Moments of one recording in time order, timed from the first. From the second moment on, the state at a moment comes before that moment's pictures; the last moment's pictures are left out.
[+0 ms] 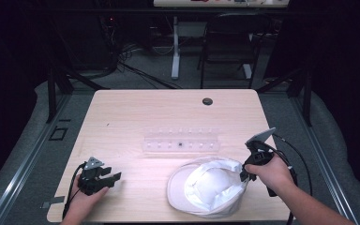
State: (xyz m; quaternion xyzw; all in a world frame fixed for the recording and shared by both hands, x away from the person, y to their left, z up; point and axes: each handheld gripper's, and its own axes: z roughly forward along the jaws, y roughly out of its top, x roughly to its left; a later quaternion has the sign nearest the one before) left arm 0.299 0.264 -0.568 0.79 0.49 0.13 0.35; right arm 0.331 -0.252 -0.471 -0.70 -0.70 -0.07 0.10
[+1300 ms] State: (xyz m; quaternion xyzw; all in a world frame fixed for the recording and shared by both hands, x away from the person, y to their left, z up) left arm 0.300 0.265 -0.569 0.79 0.49 0.12 0.34; right arm 0.333 -0.250 -0.425 -0.69 -0.67 -0.20 0.20
